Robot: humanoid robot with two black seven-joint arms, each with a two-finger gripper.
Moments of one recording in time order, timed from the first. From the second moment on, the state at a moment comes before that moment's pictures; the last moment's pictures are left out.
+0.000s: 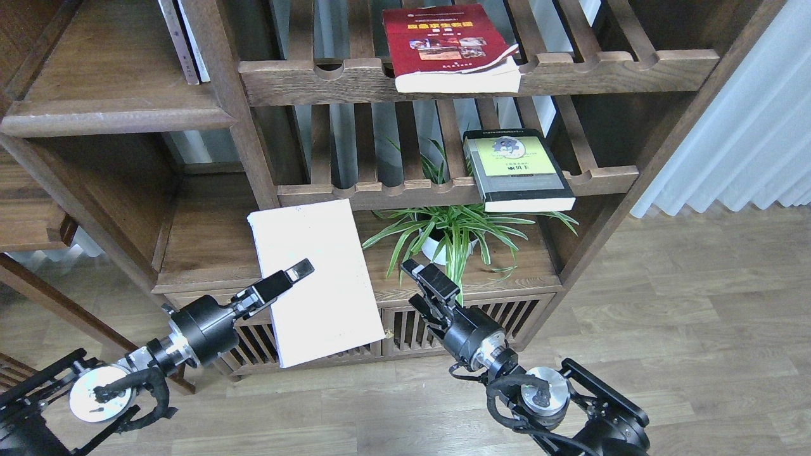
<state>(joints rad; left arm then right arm) -0.23 0.45 -0.85 -1.33 -0.04 -0.49 0.16 0.16 0.02 0.87 1.07 0.26 0.23 -0.07</state>
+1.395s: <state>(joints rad) -0.26 0.64 -1.36 -1.38 -0.11 -0.49 0.33 0.18 0.02 0.87 1.05 0.26 0.22 -0.07</state>
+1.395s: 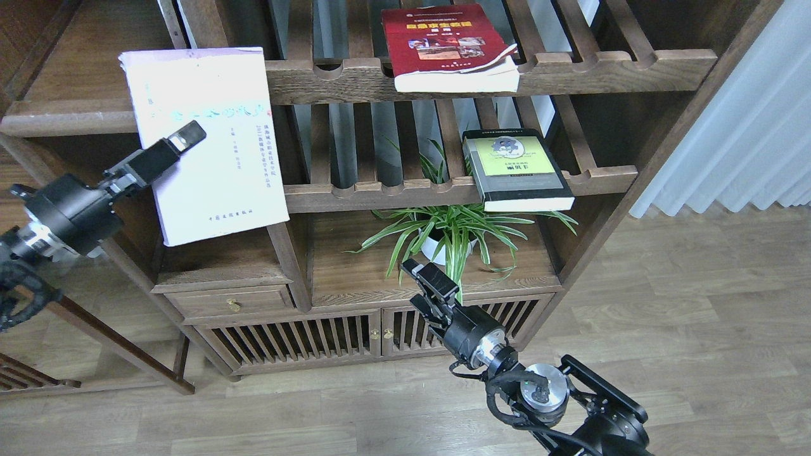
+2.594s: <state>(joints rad) -0.26 0.69 -1.62 -1.27 -0.16 -0.49 0.35 0.23 0.01 0.85 1.03 0.25 0.22 -0.07</state>
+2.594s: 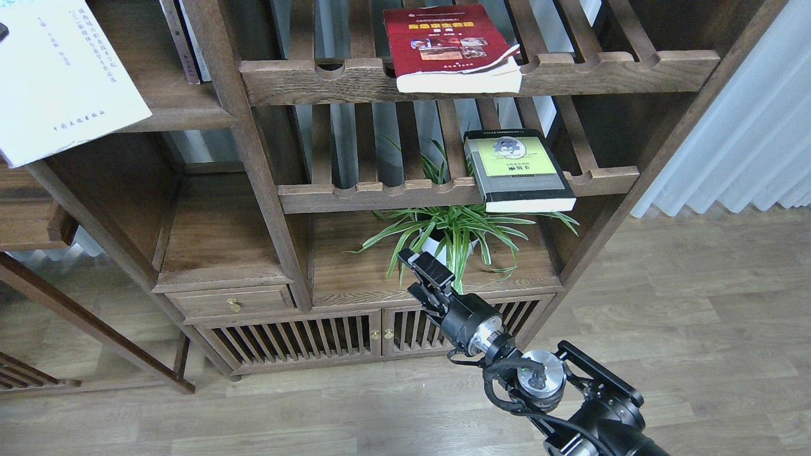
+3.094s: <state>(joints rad) -0.42 0.52 -1.74 -1.22 0.12 -0.49 0.35 0.22 0.01 0.85 1.02 0.25 0.22 -0.07</state>
